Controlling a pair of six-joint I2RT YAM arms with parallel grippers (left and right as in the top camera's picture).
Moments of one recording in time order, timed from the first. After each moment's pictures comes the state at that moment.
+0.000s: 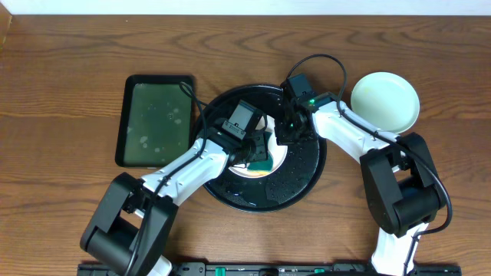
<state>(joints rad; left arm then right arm) -0.57 1.71 0.97 -0.37 0.17 -0.70 0.46 2.00 1.30 -0.64 -0.20 0.36</state>
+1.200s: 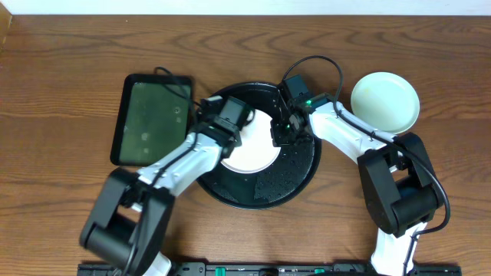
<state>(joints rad) -0.49 1.72 0.97 -0.43 -0.36 -0.70 0.48 2.01 1.31 -0.65 -0.22 0.36</state>
